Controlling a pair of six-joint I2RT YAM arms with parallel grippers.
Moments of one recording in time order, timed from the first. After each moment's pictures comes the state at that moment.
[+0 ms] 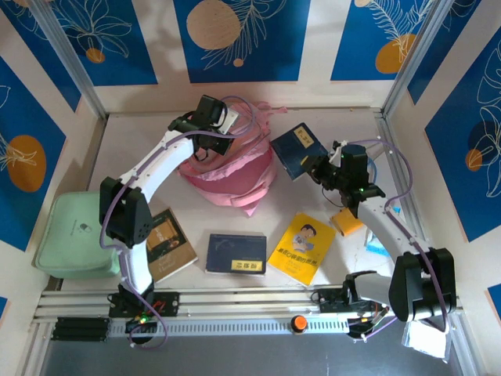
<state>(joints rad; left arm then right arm) -0.48 1.91 1.80 -0.76 -0.04 0.09 0.16 1.22 0.76 -0.05 -0.45 0.91</state>
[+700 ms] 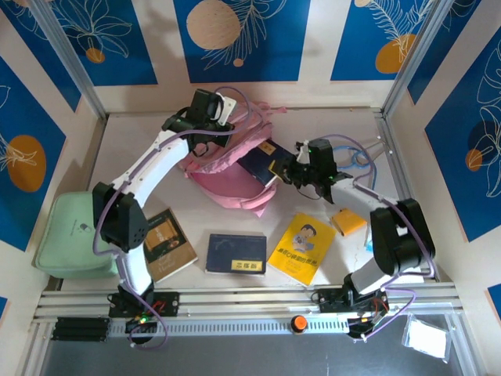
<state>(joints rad) -0.49 1.84 1.80 -0.69 -0.03 0.03 0.33 1.57 0.90 0.12 -0.60 0.99</state>
